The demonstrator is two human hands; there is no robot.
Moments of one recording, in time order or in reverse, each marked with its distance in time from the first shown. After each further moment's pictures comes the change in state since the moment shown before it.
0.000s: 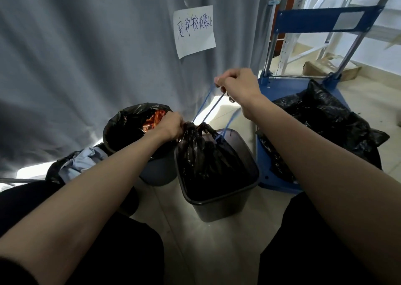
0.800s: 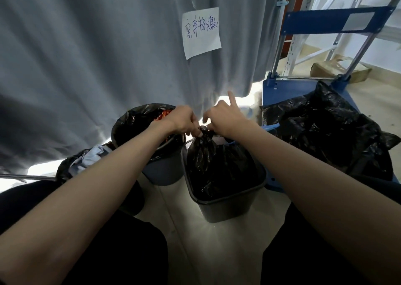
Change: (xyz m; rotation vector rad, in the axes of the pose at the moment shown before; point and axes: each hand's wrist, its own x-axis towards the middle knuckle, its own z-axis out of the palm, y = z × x) left_hand -0.003 0.014 -0.026 -0.140 -0.150 0.061; right_hand -0.015 0.038 0.048 -1.295 -0.377 -0.497
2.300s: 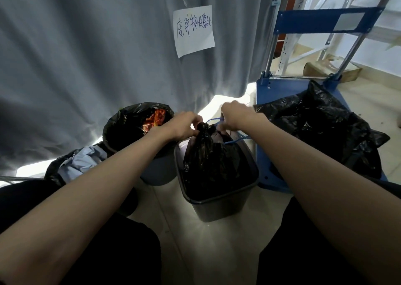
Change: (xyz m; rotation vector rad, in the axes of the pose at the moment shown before) left_hand 0.015 -0.002 0.030 0.128 0.083 0.285; right_hand -0.017 0.032 -0.011 0.315 -0.193 0.291
